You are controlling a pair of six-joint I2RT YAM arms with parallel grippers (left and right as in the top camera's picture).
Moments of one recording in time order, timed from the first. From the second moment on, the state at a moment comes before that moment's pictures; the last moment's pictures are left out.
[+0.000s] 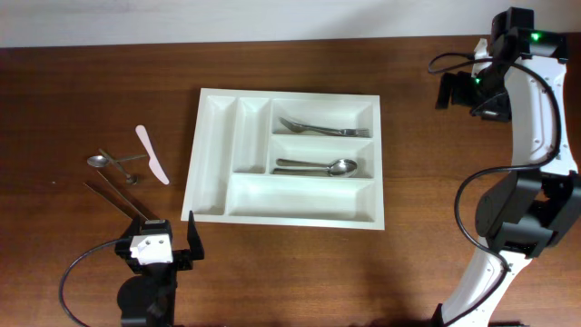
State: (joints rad) left arm 0.00 0.01 0.09 -0.28 -0.08 0.04; right arm -0.21 2.14 2.13 -1.36 -0.07 0.05
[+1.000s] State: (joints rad) left arm 0.00 0.75 0.91 -0.71 0.10 0.09; right arm -0.21 2.14 2.13 -1.36 -0.06 0.05
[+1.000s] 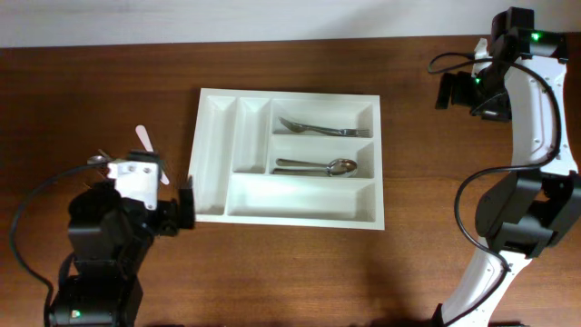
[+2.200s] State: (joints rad) left arm 0.40 1.42 0.91 -0.80 -0.13 -0.66; right arm -0.21 2.14 2.13 -1.36 -0.06 0.05
